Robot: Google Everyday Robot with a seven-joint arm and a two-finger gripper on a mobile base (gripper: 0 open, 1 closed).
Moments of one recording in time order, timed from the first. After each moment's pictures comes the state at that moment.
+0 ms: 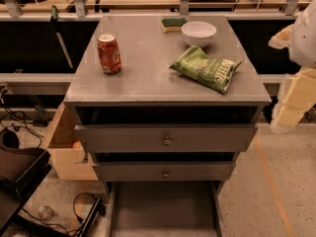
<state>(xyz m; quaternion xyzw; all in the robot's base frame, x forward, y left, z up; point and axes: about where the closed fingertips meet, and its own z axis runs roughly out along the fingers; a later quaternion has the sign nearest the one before) 0.438 -0.215 0.983 -0.60 0.78 -0.04 0.17</state>
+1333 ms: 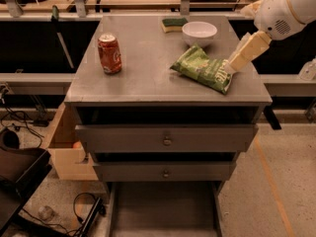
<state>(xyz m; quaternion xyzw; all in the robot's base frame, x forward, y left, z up) 0.617 -0.196 0.977 -0.56 0.74 0.05 0.37</state>
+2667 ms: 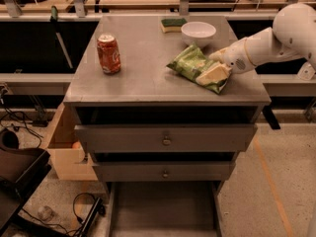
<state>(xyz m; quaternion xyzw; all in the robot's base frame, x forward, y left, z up) 0.698 -0.171 0.833 -0.49 0.77 0.17 0.37</state>
